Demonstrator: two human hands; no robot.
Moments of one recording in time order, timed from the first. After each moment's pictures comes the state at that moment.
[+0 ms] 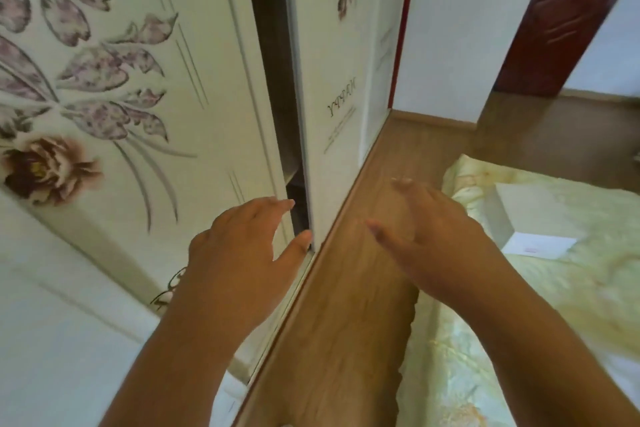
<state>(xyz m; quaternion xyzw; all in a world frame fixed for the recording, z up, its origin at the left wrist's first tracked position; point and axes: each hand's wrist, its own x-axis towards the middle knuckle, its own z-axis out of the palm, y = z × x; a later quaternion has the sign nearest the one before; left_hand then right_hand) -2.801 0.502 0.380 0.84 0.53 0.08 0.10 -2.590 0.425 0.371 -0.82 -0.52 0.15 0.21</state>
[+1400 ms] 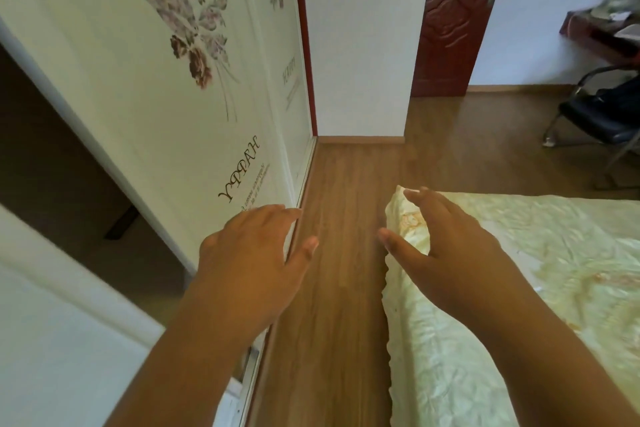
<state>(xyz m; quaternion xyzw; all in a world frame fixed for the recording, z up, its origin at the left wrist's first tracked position) -2.434 0.774 0.384 0.92 0.38 0.05 0.07 -2.267 0.620 0.380 -0.89 -0.38 0.09 0.24</state>
